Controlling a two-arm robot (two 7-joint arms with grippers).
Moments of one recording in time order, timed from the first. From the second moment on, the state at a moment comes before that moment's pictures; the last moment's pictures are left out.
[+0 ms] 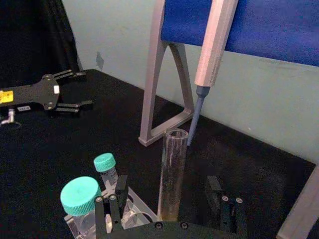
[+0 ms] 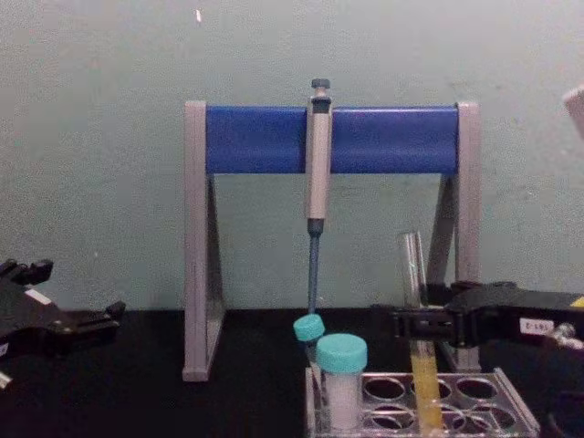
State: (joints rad) left arm -0.20 0.60 0.45 -1.41 -0.25 -0.12 0.03; right arm 0.36 0.47 -0.48 -1.41 0.50 0.19 0.51
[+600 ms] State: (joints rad) left arm -0.20 0.60 0.45 -1.41 -0.25 -0.12 0.03; right arm 0.36 0.46 -0.49 -1.40 0.50 0.18 0.51
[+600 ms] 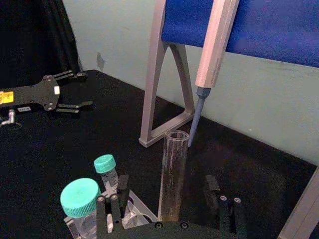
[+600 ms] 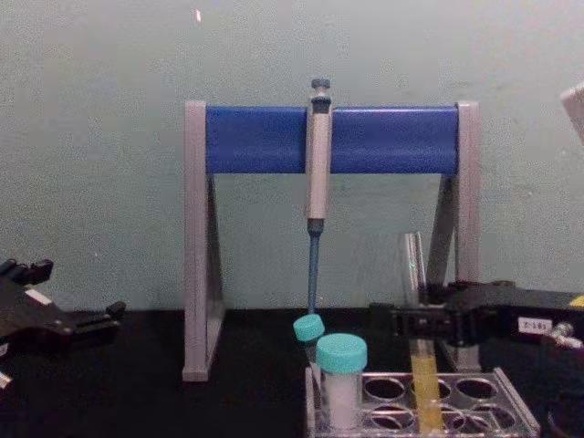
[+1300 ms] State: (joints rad) left arm -0.20 0.60 0.45 -1.41 -0.25 -0.12 0.03; right arm 0.36 0.46 -0.48 -1.40 0.50 0.18 0.51
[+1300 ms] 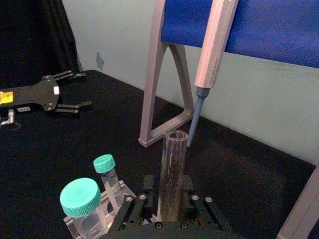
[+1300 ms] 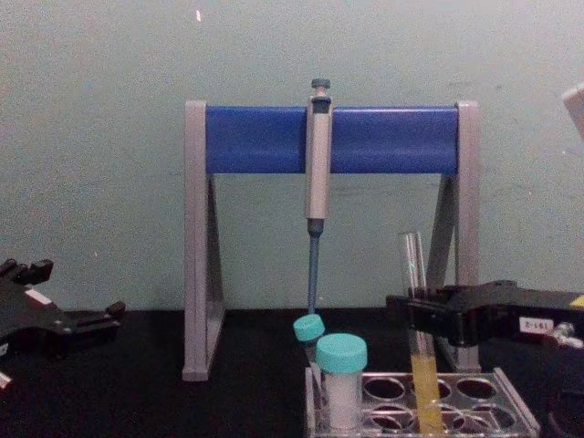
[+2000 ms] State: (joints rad) left arm -0.20 0.60 0.45 -1.41 -0.25 -0.12 0.03; right arm 0.35 0.47 -0.48 -1.41 0.49 0.16 0.51
